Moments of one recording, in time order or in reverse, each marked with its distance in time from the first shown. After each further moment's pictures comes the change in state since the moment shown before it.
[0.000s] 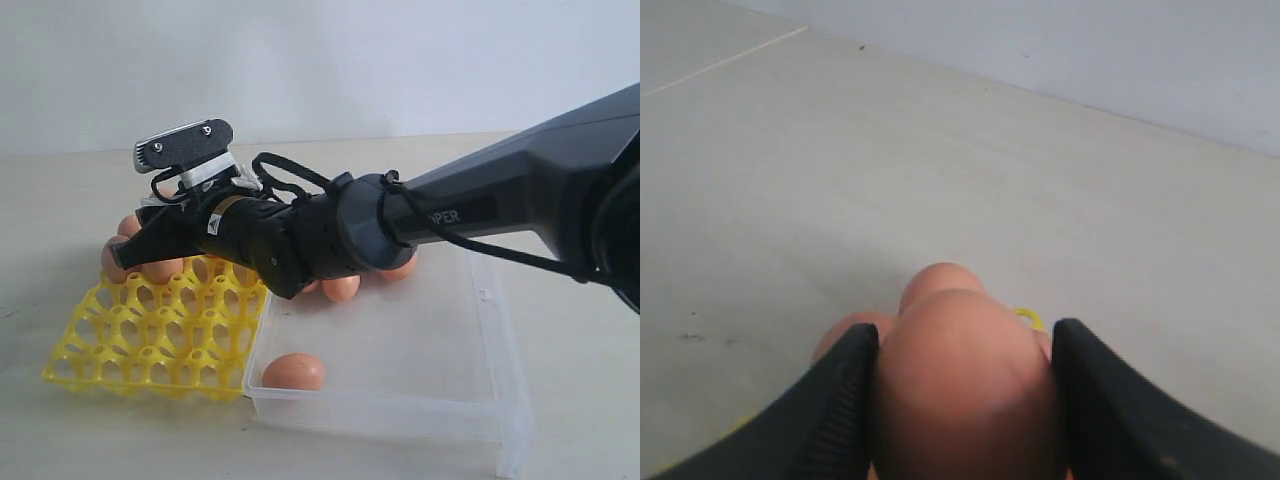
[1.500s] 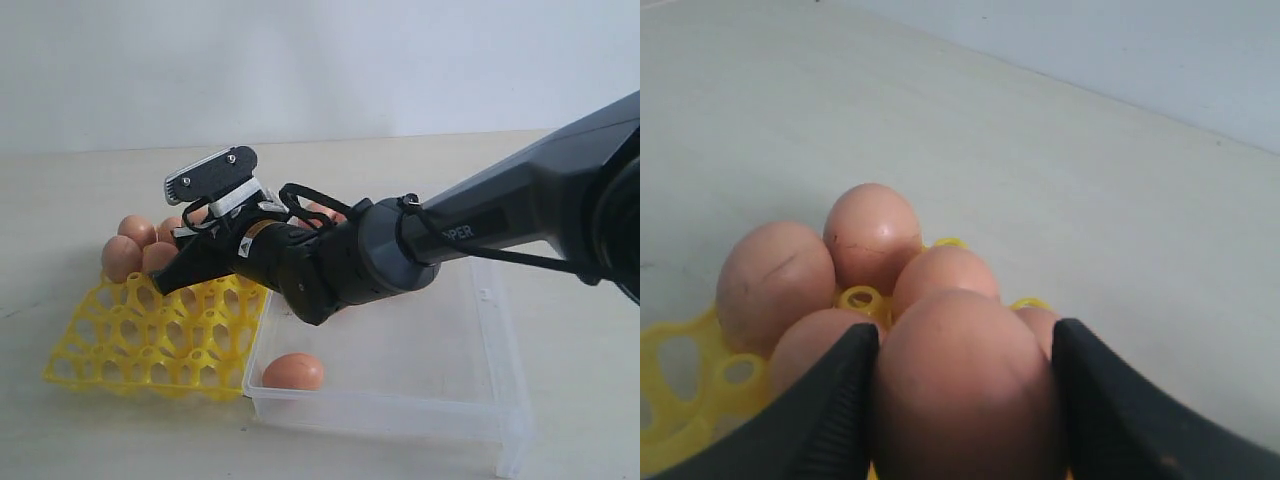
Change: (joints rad) left arm 0.000 0.000 0.000 0.000 0.000 0.000; right arm -0.020 0.002 0.114 0.044 -0.104 -0.133
